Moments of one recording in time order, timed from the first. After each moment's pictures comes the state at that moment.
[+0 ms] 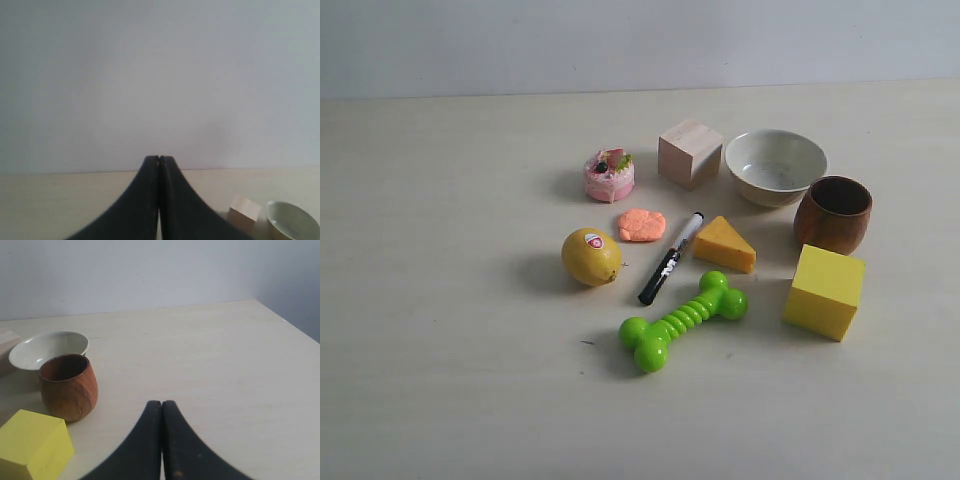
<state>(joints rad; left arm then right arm) -0.24 0.54 -0.66 -0.12 0.26 -0.02 -0.15 0.01 -0.01 0.03 0.34 -0.03</state>
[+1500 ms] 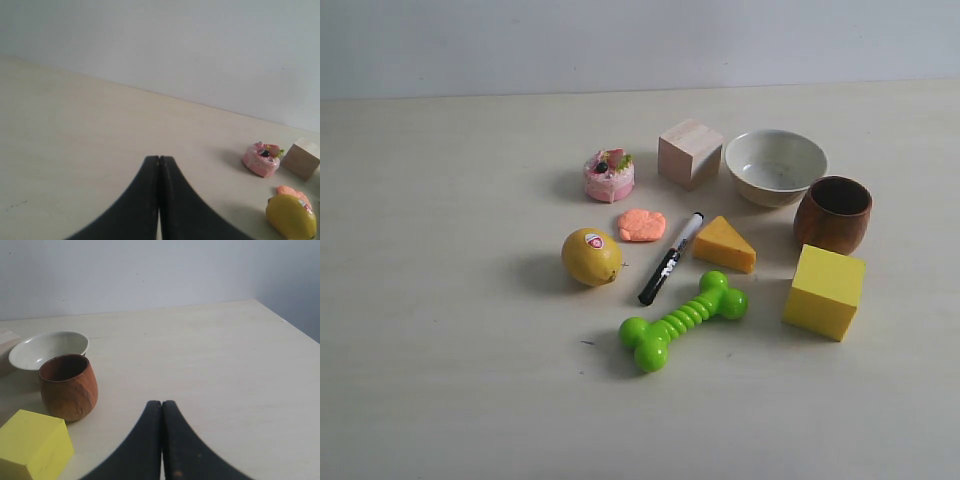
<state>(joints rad) -0.01 0.01 -0.02 -0.23 0.25 -0.03 -0.15 0.01 -0.01 0.03 0.34 -0.03</state>
